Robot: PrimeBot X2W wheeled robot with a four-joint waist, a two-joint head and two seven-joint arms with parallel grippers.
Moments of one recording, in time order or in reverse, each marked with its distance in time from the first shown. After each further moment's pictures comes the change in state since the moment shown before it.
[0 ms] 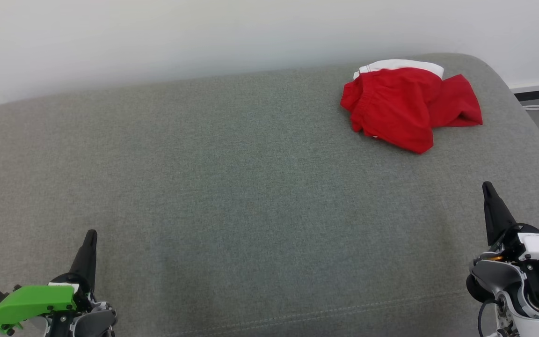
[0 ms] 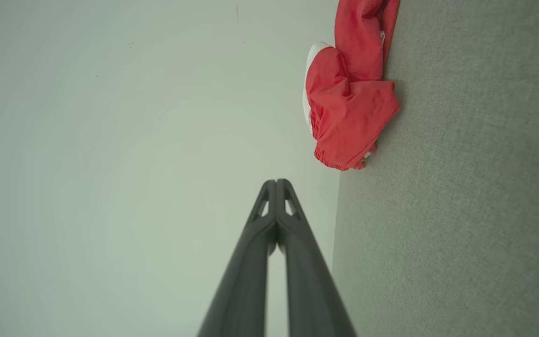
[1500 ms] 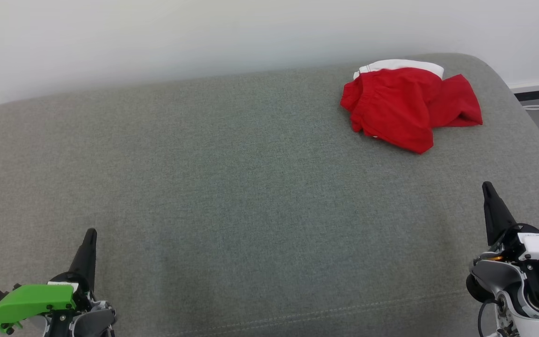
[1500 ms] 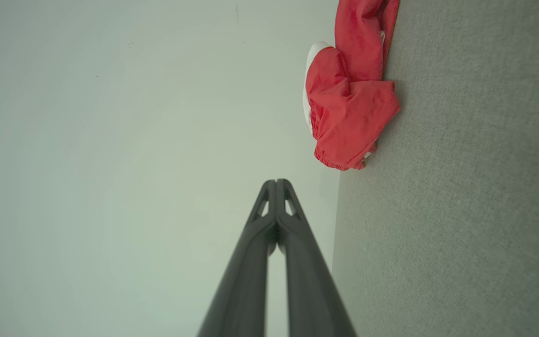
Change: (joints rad) left arm -0.003 -0.001 0.004 0.000 0.000 0.000 0.004; right arm 0.000 0.000 0.000 0.000 0.000 0.000 0.000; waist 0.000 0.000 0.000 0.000
